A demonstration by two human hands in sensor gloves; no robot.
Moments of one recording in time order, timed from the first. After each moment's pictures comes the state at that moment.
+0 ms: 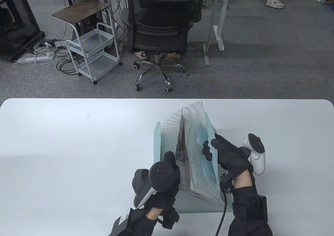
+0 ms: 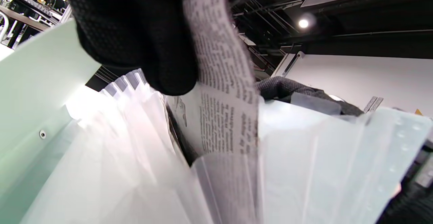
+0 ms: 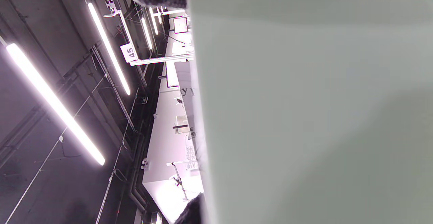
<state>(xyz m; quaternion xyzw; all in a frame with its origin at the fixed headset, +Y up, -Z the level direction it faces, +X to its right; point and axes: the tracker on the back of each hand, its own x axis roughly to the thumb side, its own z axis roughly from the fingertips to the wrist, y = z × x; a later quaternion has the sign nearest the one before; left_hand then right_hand) -0.052 -0.606 -0.282 0.02 -0.10 0.29 0.95 0.209 -0.665 -0.394 0.10 0.17 0.66 0.73</state>
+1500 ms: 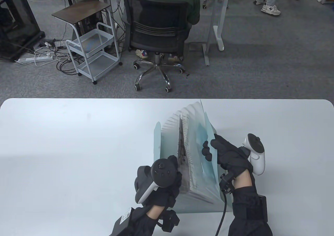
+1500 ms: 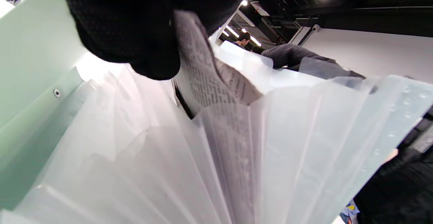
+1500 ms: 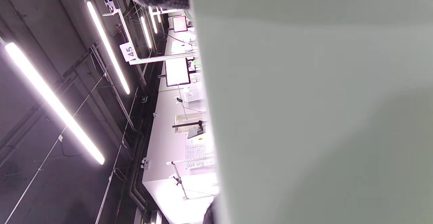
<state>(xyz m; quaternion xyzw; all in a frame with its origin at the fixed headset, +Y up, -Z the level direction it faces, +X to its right) -0.049 -0.620 -0.291 -0.06 -0.10 0.29 0.95 0.208 -0.665 -0.395 0.10 0.18 0.66 0.73</state>
